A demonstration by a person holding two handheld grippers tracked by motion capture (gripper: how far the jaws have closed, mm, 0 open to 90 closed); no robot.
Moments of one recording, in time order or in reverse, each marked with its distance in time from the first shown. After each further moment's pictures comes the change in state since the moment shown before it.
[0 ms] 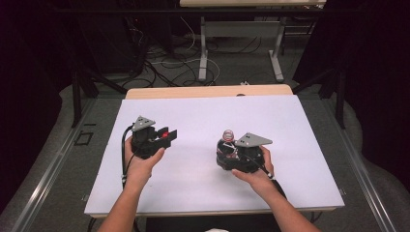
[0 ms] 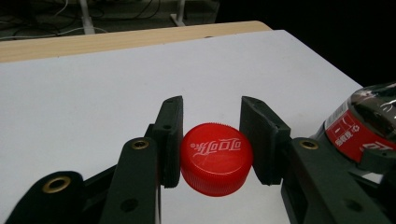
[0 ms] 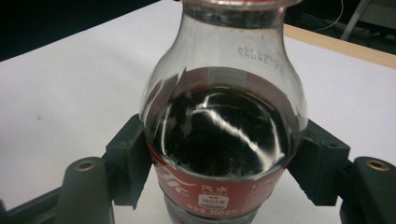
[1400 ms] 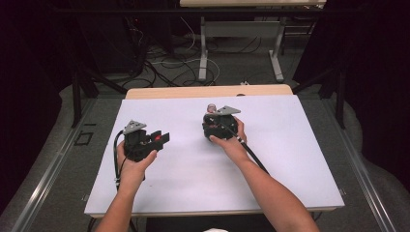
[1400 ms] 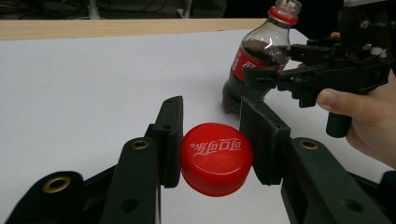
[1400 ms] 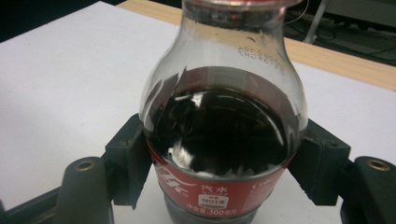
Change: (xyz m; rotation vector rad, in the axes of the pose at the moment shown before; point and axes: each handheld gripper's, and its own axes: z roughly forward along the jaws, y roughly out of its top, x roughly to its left) left arm 0.019 -0.013 -0.003 0.000 0.004 -0.061; right arm -0.040 0.034 0.130 0.018 -0.125 0.064
